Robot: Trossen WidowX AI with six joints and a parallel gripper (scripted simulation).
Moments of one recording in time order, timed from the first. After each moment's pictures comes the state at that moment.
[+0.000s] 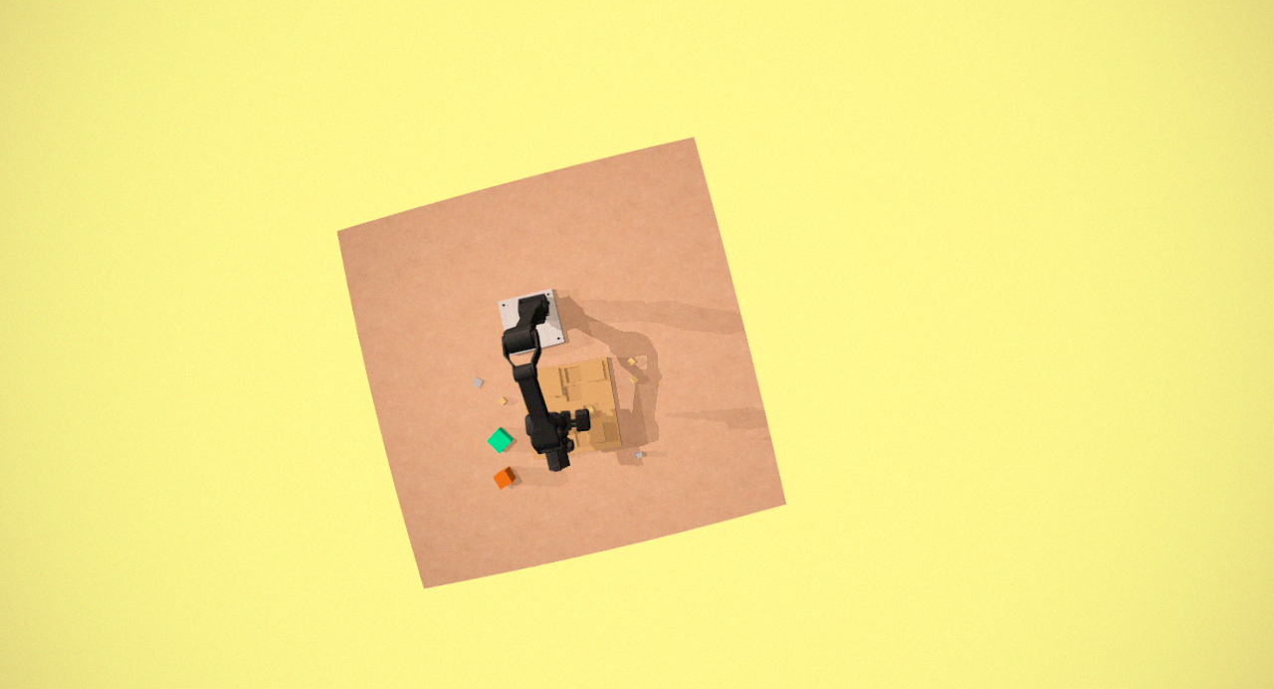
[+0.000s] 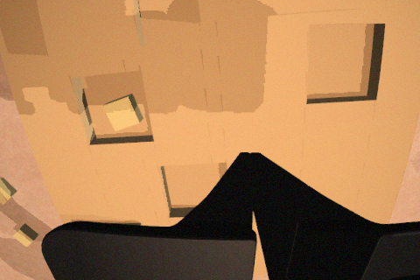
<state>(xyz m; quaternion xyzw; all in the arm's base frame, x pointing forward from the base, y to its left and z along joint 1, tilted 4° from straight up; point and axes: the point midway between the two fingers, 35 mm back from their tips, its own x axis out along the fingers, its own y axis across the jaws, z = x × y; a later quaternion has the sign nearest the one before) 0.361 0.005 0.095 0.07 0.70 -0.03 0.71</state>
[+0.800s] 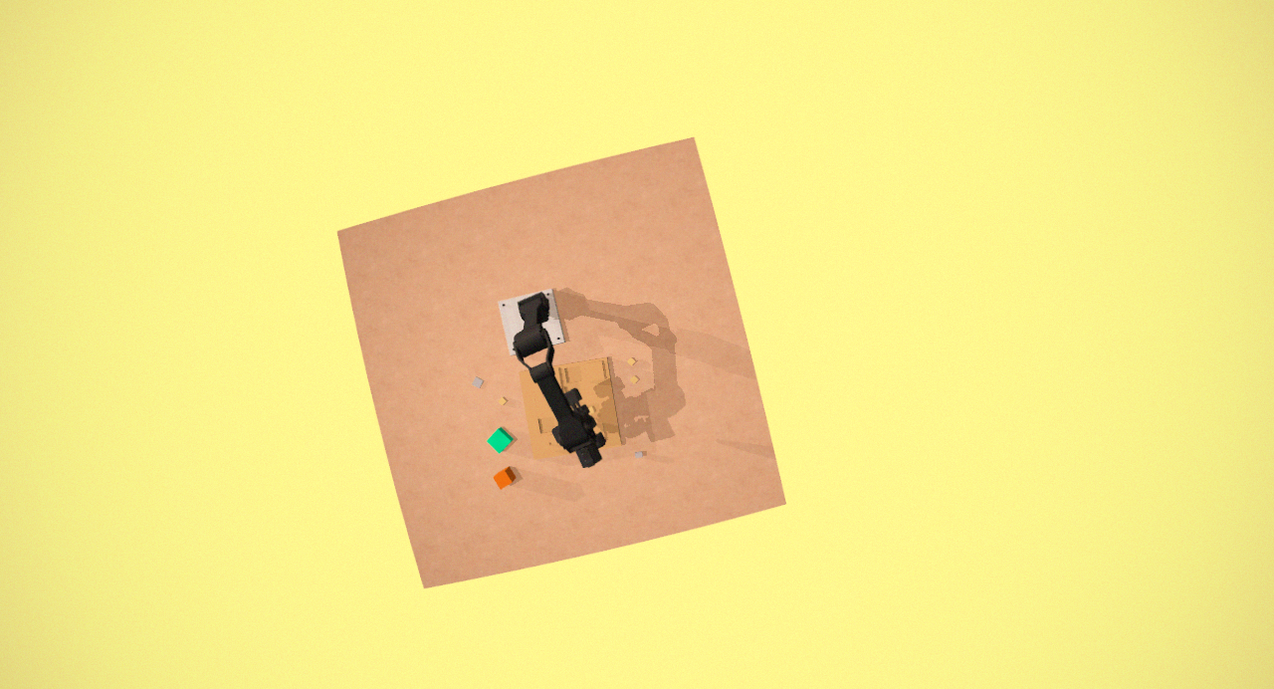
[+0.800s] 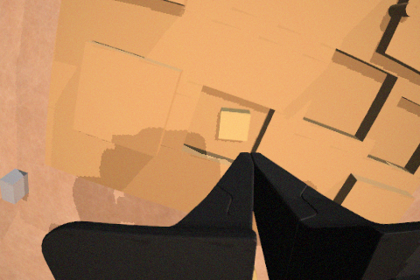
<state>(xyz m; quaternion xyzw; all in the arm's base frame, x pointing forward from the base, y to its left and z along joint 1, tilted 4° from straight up) 0.371 0.076 0.100 0.45 0.57 -0.41 0.55</state>
